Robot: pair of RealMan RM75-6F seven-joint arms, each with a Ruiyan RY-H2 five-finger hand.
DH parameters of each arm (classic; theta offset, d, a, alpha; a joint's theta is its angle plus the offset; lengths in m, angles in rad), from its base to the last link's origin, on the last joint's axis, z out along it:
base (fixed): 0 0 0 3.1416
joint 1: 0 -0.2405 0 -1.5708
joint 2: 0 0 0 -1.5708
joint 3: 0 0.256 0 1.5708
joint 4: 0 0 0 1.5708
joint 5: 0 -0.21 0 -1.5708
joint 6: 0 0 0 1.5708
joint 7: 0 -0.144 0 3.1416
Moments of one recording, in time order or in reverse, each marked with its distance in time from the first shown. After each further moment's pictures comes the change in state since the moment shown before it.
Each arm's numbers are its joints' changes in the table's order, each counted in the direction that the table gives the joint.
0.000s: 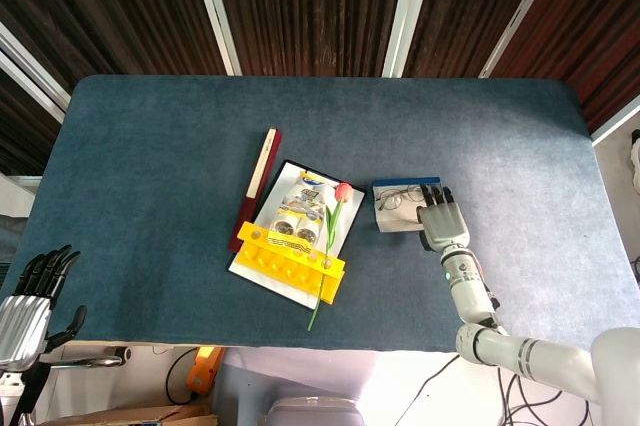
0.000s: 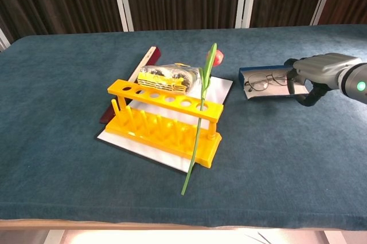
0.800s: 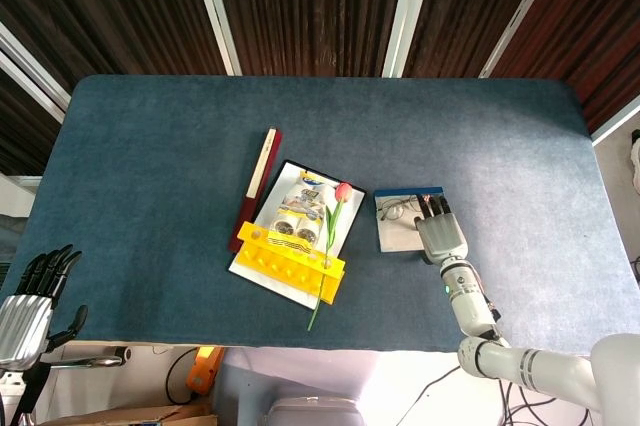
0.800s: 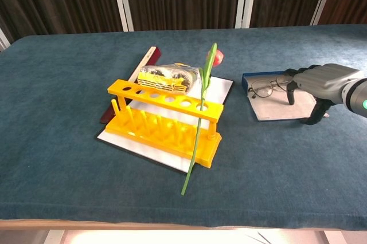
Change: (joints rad) left arm 0.003 0.000 0.000 0.002 0.000 0.003 -0.002; right arm 0.040 0.004 -0.049 0.035 0.067 -0.027 0.051
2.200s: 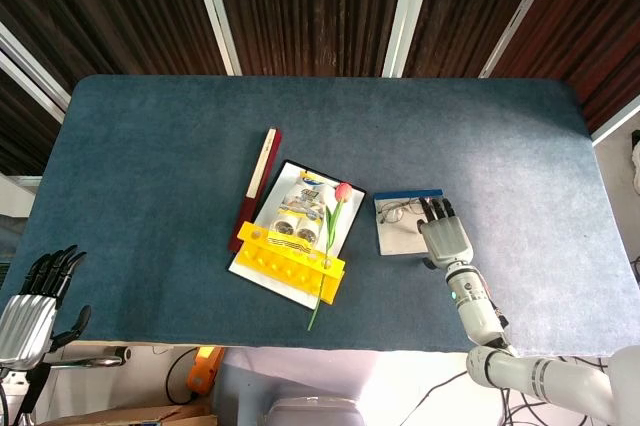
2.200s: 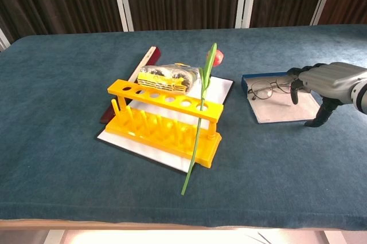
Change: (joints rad) left arm 0.005 0.003 0.003 0.004 -0.001 0.008 -0.015; right arm 0.063 -0.020 0.024 0.036 0.095 -0.016 -0.031
